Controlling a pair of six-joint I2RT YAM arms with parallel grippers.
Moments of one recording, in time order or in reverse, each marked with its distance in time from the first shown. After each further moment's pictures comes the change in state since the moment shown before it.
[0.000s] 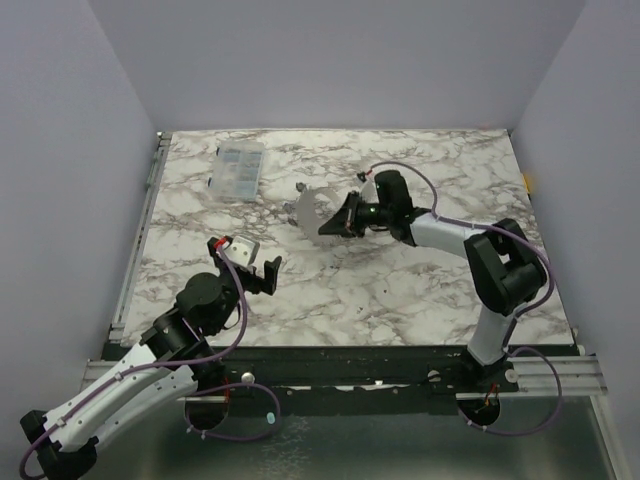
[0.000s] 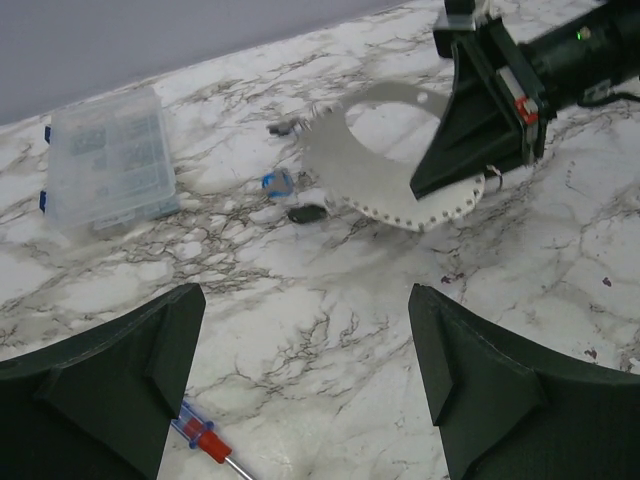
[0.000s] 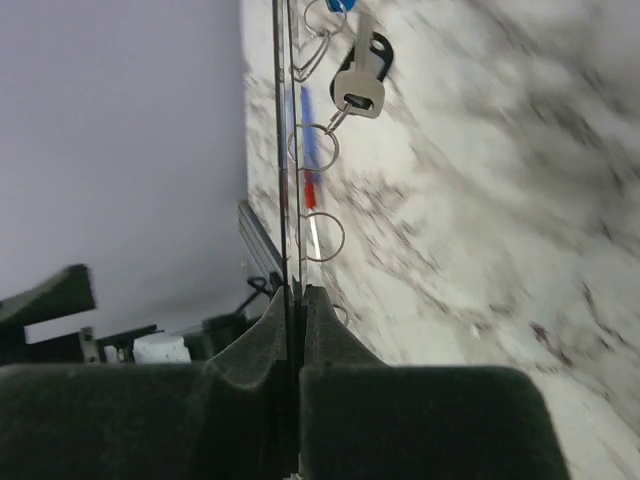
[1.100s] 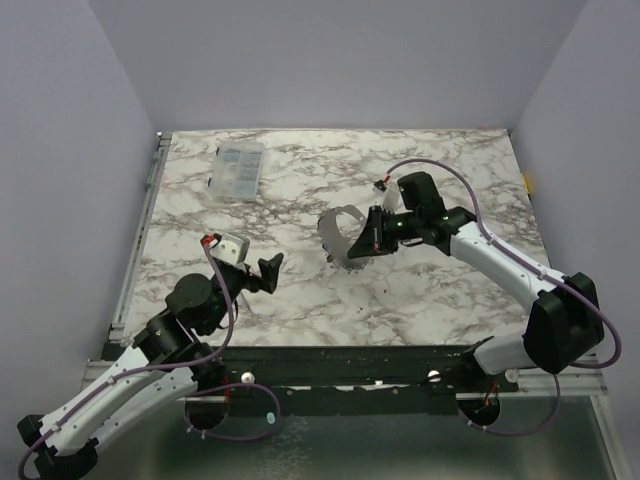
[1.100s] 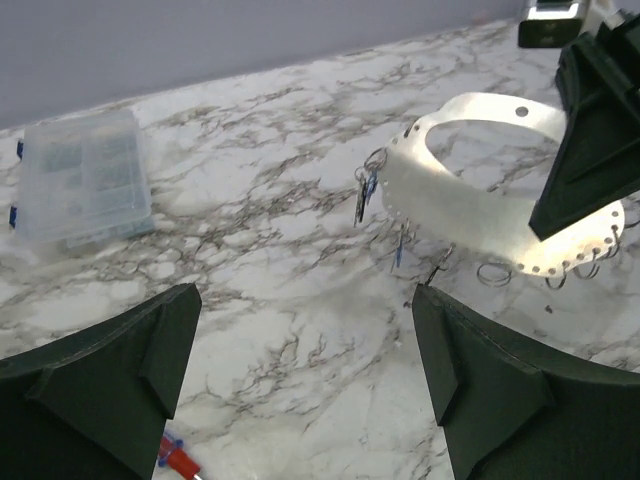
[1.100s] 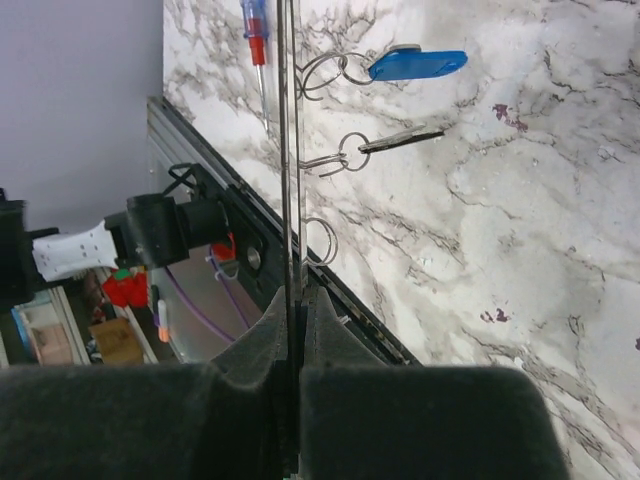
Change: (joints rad) left arm 0.000 -0.006 0.073 0.005 0.058 -0.072; right arm 0.000 -0.410 -0.087 -0.633 0.055 -0.359
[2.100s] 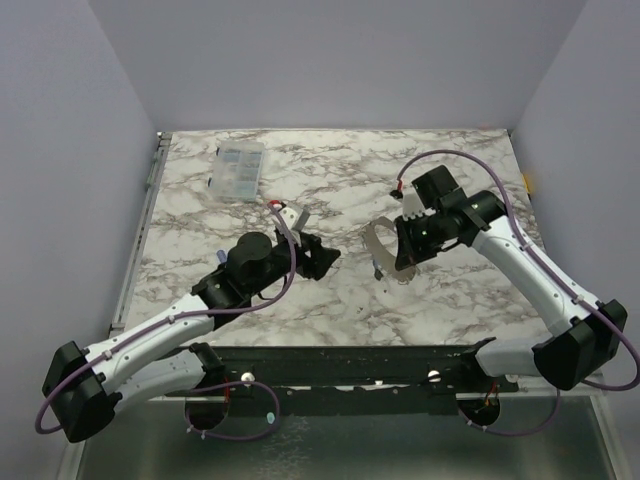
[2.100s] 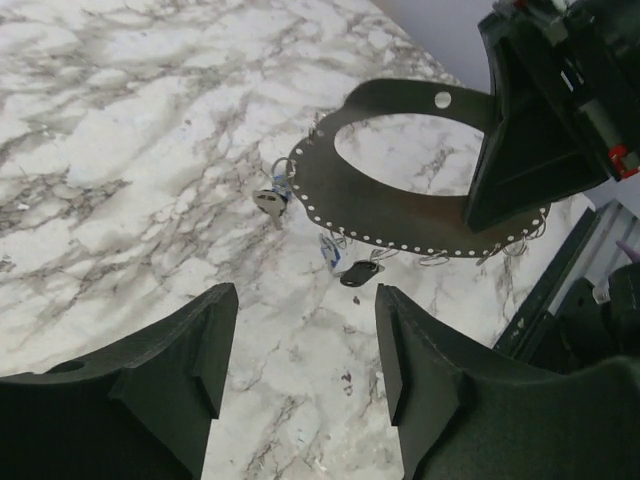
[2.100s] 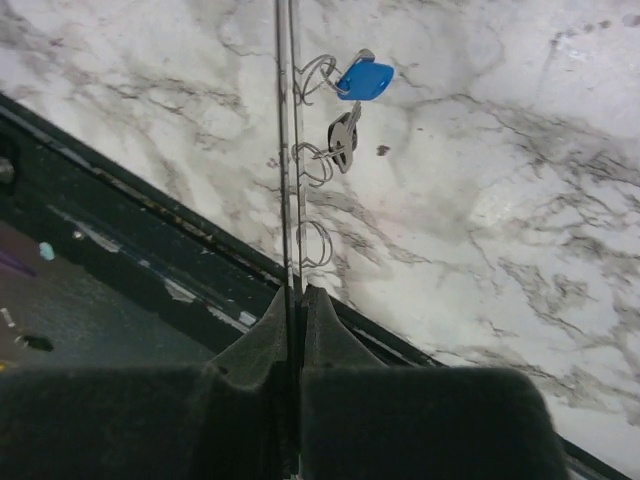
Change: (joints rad) left arm 0.000 0.505 0.103 0.307 0.347 -0.273; right arm 0.000 -0.088 0.226 -0.654 0.421 -0.442
